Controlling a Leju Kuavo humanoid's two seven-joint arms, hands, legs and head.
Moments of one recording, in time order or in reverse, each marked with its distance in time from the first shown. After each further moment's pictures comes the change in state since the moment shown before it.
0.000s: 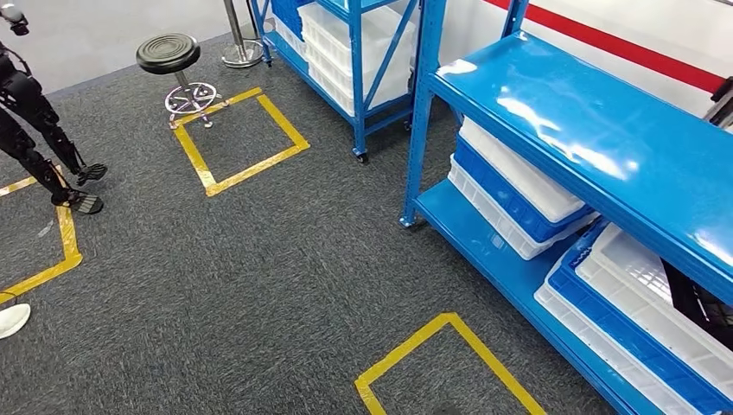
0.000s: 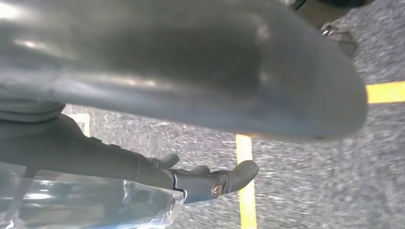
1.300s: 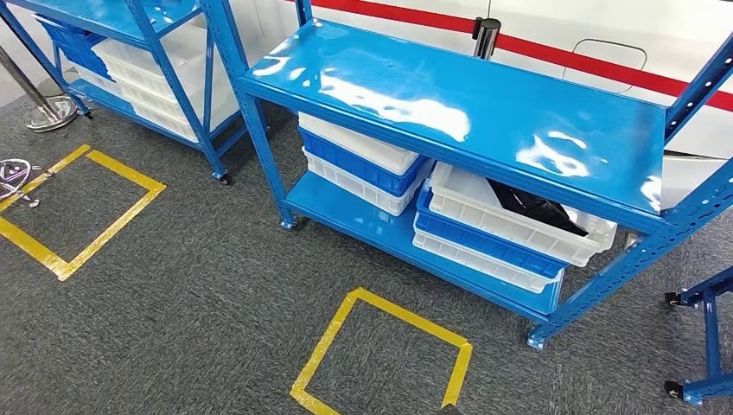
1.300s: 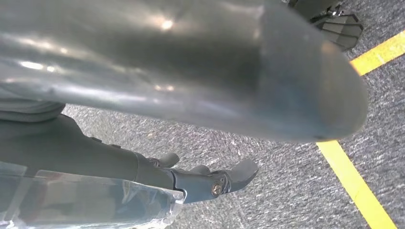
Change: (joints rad) left arm 0.003 0.003 -0.016 -0.004 -0.020 -0.018 -0.005; right arm 0.013 0.000 -0.009 0.002 0.011 -0.026 -0.022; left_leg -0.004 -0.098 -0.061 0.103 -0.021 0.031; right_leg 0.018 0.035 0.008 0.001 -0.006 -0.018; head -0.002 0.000
